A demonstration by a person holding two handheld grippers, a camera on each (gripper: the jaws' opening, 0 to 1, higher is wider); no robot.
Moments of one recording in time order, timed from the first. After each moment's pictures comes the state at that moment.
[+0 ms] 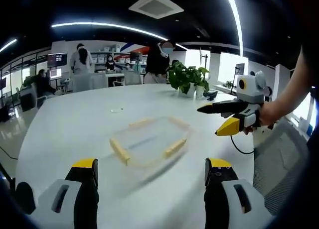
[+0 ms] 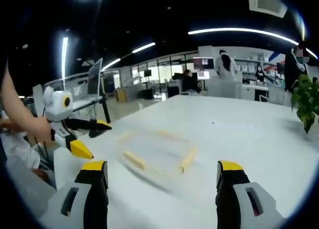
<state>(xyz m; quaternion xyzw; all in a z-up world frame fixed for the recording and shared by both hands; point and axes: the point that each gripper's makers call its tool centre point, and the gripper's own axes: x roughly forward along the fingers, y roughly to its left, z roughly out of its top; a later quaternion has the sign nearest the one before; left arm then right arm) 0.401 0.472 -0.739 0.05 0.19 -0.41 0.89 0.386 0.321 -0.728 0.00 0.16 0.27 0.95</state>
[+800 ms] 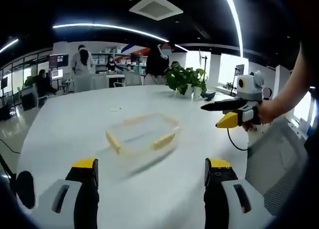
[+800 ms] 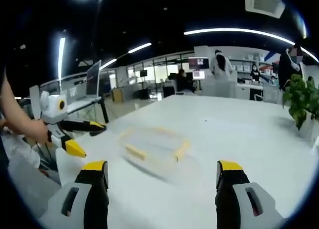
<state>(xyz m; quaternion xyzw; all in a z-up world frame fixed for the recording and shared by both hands) 0.370 0.480 -0.737 0.04 0.19 -0.40 0.90 0.358 0.300 -0.719 0.01 0.16 0.25 0.95</state>
